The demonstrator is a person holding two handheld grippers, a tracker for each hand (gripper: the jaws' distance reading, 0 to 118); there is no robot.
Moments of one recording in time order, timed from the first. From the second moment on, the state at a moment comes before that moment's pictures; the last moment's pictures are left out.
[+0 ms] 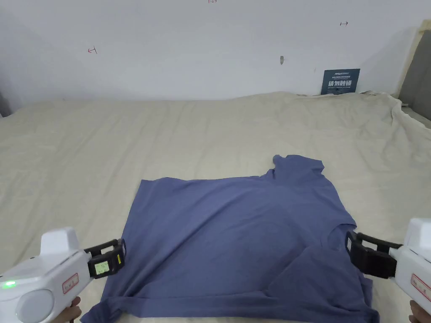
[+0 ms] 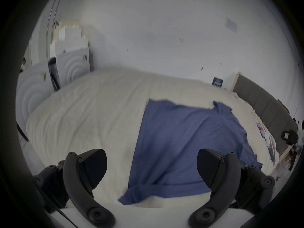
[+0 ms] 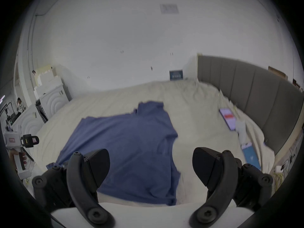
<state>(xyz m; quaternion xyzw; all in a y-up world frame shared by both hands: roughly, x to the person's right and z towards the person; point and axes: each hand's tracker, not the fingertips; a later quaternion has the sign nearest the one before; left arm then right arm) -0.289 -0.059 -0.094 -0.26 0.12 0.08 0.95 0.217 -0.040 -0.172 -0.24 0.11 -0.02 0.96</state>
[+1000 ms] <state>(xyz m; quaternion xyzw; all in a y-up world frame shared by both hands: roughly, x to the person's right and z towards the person) -0.264 -0.051 -0.087 -0.21 0.09 0.06 0.97 0.192 -0.025 -0.149 -0.13 0.09 0.01 0.99</state>
